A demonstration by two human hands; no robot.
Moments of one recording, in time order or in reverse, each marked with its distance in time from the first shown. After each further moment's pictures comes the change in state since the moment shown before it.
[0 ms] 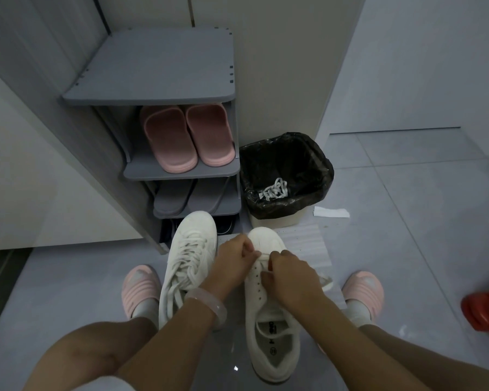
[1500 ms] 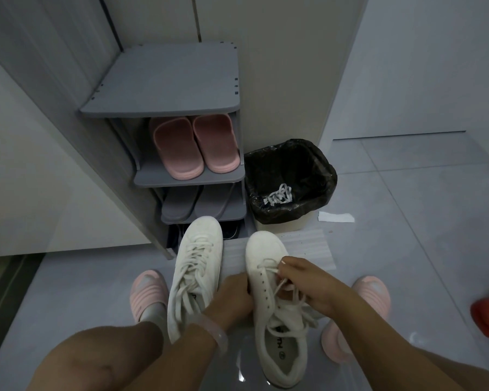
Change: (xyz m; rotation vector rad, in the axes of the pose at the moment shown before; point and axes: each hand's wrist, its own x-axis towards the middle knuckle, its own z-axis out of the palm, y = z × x) left_hand -0.040 -0.009 0.001 0.297 -0.279 -0.147; right_hand 0.004 0.027 -0.003 1.163 -0.353 0.210
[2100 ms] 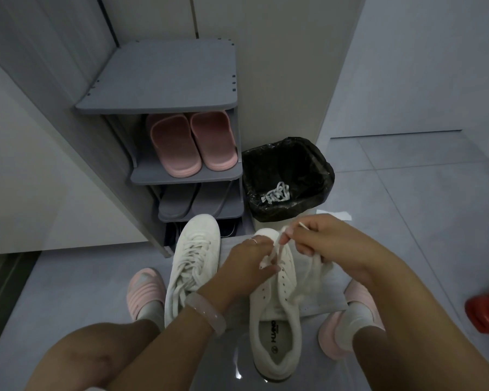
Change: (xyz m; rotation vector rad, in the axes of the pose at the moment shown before) left_hand 0.012 0.028 -0.029 0.025 0.148 0.458; right_hand -0.063 -0.085 -0.018 -0.415 0.060 -0.270
